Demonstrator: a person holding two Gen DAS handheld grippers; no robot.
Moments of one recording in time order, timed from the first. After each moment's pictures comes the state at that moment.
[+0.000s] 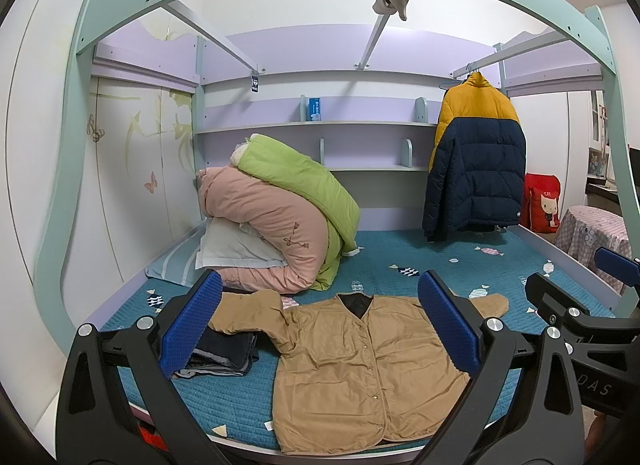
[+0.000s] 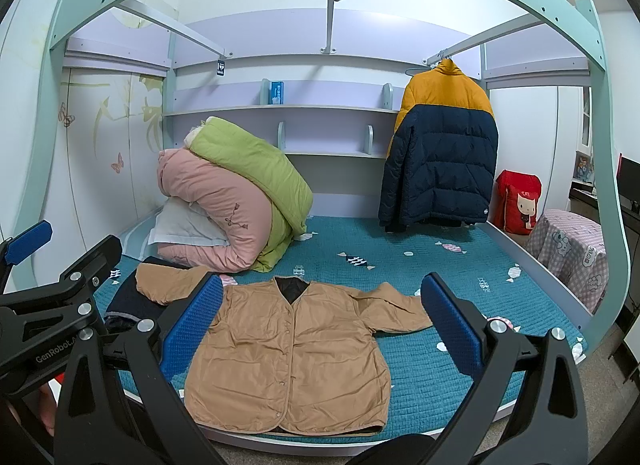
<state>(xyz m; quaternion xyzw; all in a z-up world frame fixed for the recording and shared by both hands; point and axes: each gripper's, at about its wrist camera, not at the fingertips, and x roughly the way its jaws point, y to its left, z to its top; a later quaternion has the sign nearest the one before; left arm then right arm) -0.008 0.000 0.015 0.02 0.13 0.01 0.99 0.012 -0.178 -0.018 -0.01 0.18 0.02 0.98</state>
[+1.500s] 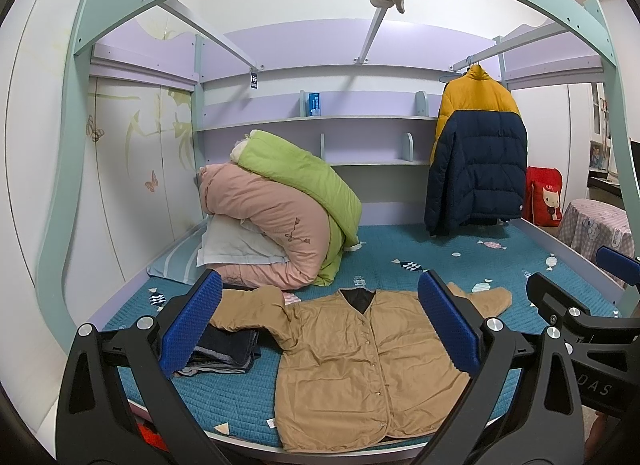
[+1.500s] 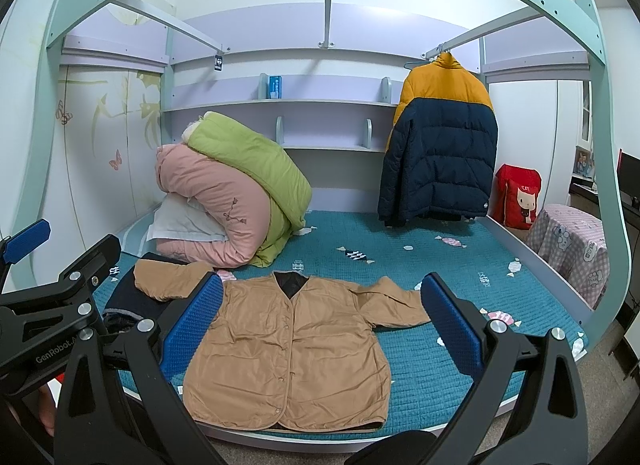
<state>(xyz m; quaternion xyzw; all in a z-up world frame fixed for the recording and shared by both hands) -0.010 0.003 0.011 0.02 0.14 0.01 0.99 0.014 -0.179 -0.021 -0.01 0.18 0.02 0.98</state>
